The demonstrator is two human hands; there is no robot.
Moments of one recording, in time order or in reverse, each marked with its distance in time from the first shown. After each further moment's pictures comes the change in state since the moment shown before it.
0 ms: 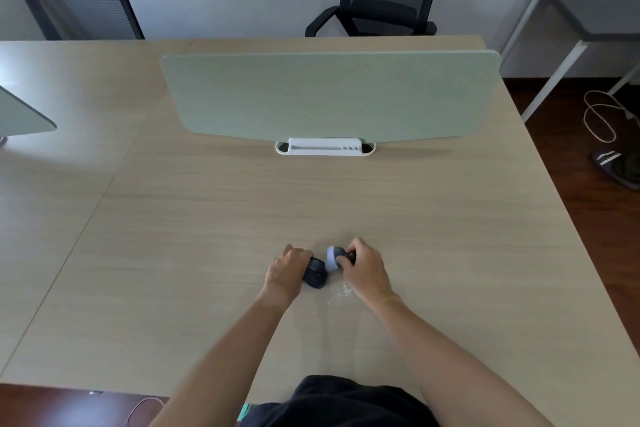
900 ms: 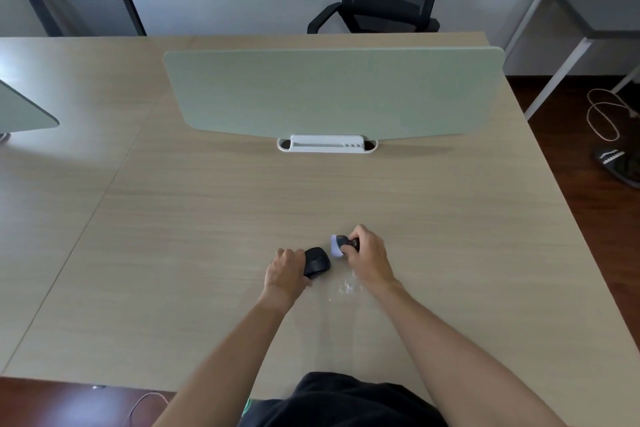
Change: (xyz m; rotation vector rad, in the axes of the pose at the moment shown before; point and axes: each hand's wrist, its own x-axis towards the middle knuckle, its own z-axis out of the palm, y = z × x) left_hand -0.009 0.007 -0.004 -0.047 -0.064 -0.211; right_hand 0.015 -0.002 -0.003 0.091 0.060 -0.080
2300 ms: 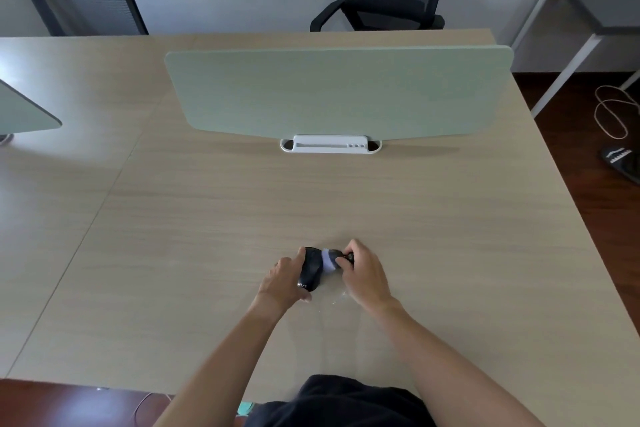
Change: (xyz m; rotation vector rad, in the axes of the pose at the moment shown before) left_hand -0.005 -0.017 -0.002 -0.137 -0.178 0.008; right_hand -0.021 0.001 0.015 -0.097 -0.063 -0.001
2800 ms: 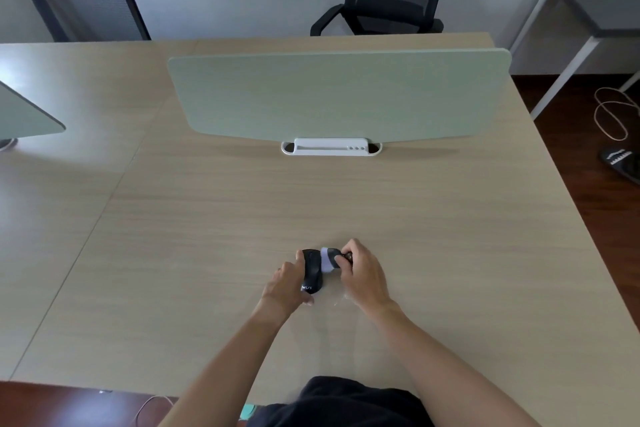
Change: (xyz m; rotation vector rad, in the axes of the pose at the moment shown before) left_hand -0.005 0.004 0.004 0.014 -0.002 -0.033; right_hand -0.005 -0.006 0.004 0.005 0.083 -0.061
